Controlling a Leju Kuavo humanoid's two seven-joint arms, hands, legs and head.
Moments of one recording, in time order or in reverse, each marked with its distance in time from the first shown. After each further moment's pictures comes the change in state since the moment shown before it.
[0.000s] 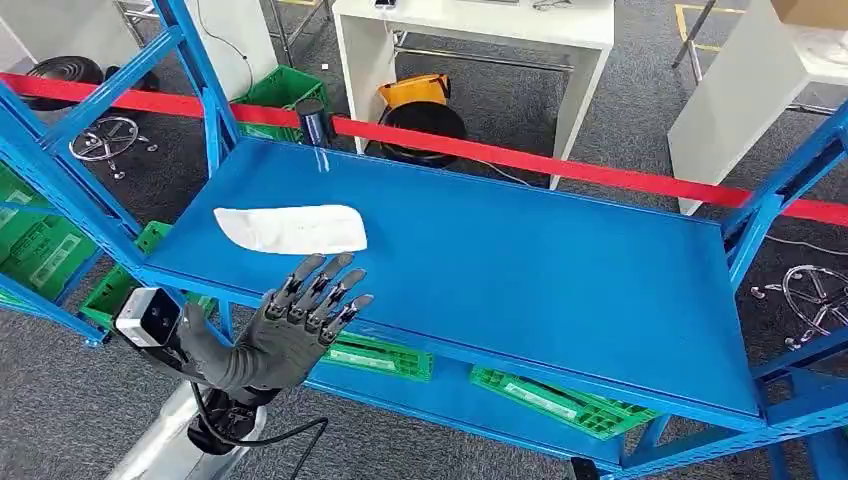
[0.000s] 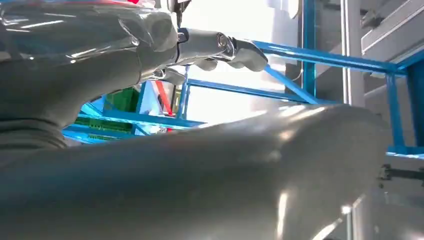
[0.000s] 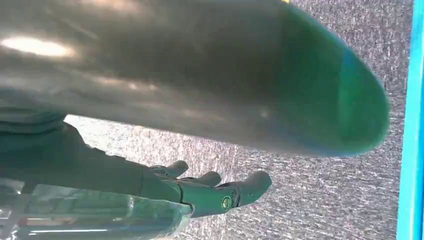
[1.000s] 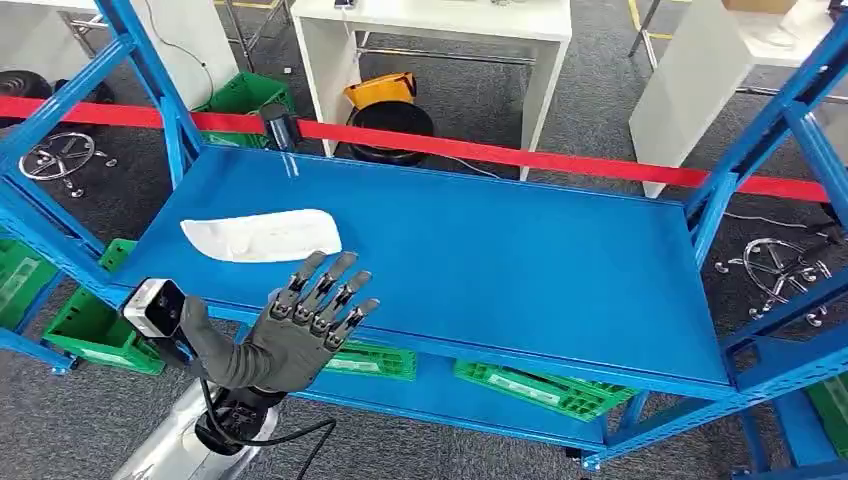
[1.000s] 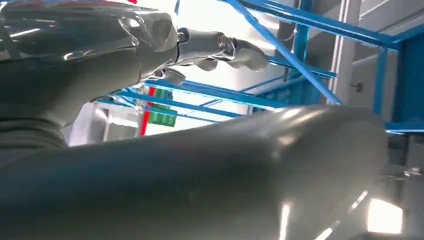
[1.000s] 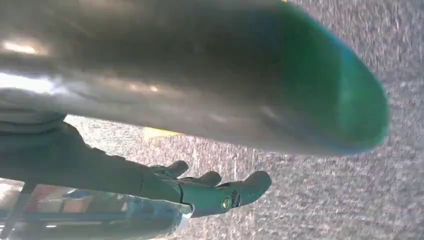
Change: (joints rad) left arm -0.023 -0.015 -0.049 0.013 0.129 -0.045 0.027; right arm 0.053 0.000 -0.052 0.011 -0.011 -0.013 -0.054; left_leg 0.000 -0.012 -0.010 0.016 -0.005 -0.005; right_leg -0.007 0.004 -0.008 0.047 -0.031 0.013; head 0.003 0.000
